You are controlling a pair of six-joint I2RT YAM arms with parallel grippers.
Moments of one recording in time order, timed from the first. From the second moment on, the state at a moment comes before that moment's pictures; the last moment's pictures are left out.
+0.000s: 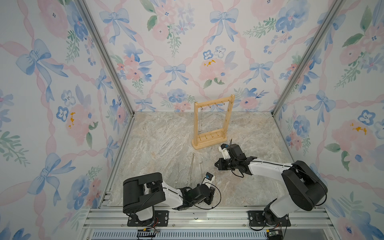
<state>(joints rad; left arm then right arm) -1.30 1.64 0.41 0.58 -0.24 -0.61 0.59 1.56 0.70 -0.03 -0.31 0.52</state>
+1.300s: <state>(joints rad) -1.27 1.69 0.48 0.56 -0.21 -0.60 0.57 1.59 0.71 -0.03 -0.32 0.54</state>
